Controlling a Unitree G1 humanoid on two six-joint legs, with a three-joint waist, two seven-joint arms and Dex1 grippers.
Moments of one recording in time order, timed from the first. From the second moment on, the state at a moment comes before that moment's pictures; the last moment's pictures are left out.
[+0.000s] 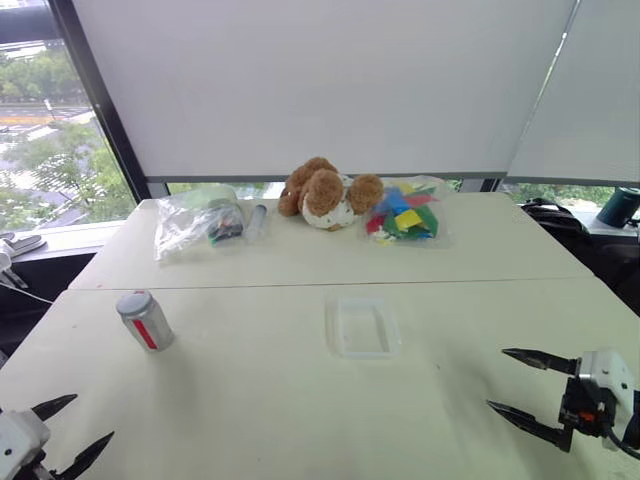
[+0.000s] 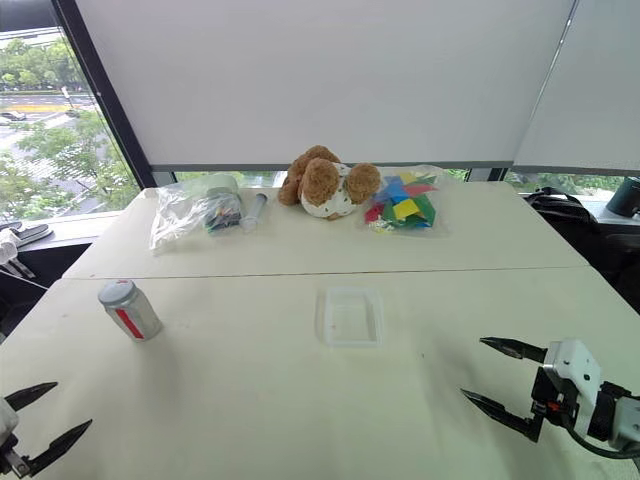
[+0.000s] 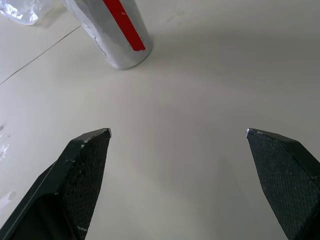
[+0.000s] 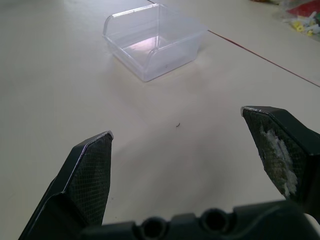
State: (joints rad) left arm 0.51 0.71 0.59 0.10 -0.37 -0.33 -0.92; right arm 0.22 -0.81 -0.45 -0.02 0.47 -0.18 1.17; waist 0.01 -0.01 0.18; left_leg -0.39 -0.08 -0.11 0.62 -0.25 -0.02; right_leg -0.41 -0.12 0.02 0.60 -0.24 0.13
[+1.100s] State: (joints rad) left arm 0.33 0.24 0.48 -0.41 -0.45 0.14 -0.25; right arm -0.16 -0.58 -0.16 -0.08 0.58 -0.15 1.27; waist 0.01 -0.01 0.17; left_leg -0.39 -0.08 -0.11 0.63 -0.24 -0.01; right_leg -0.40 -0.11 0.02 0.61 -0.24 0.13
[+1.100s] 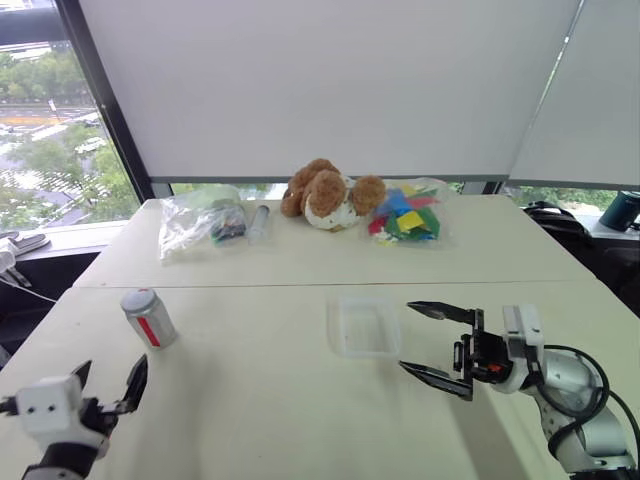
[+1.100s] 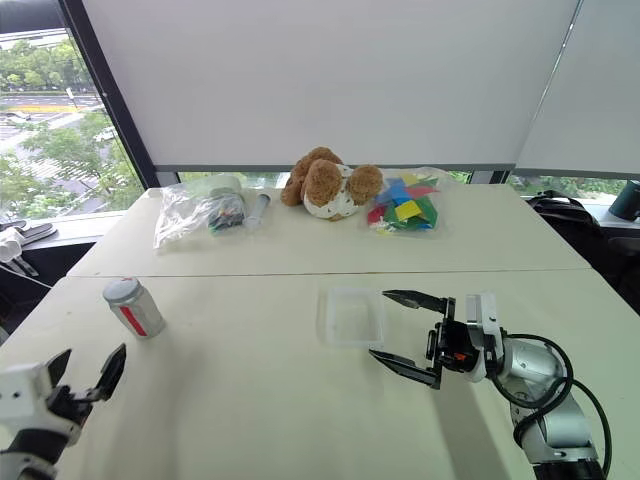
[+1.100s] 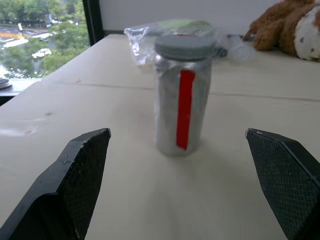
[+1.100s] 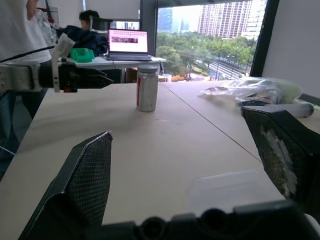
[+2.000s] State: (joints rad) left arm -0.07 0.34 0.42 -0.07 -0.35 0.20 -0.20; right arm -0.11 -0.58 -0.17 -0.06 0.56 -0.21 1.21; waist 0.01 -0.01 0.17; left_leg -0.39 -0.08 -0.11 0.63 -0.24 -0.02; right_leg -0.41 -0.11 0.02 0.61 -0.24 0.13
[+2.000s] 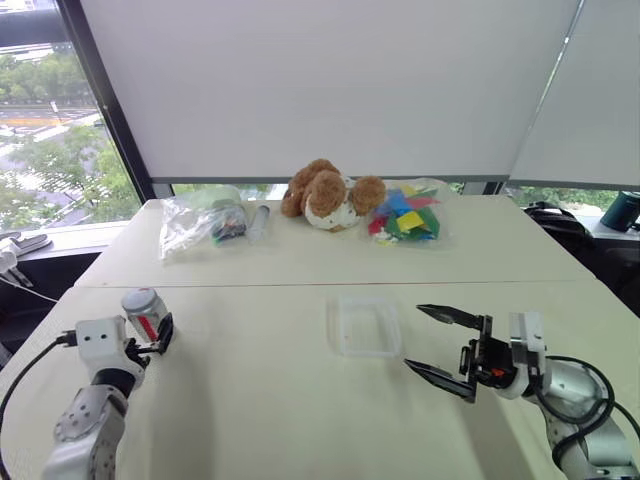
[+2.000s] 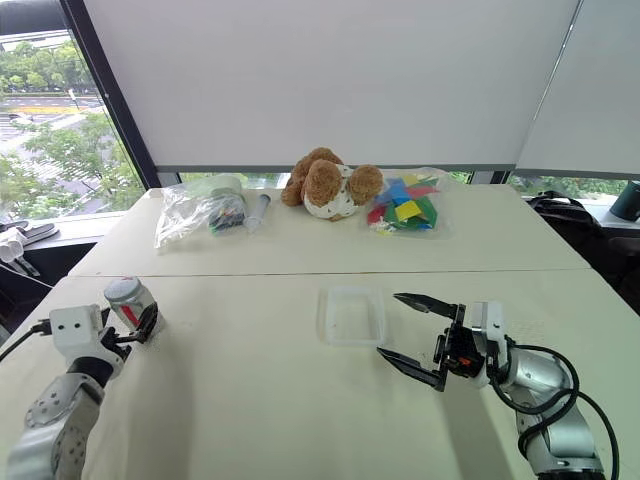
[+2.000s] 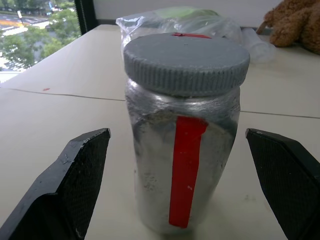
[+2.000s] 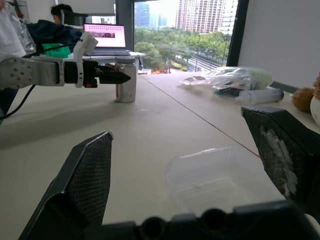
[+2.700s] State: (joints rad) left arm -0.14 0.37 0.37 0.04 -0.34 0.13 -0.33; right arm -0.11 -0.57 -0.17 -0.12 0.56 -0.15 1.12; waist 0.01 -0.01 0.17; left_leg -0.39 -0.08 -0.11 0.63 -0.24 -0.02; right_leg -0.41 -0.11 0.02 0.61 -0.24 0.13
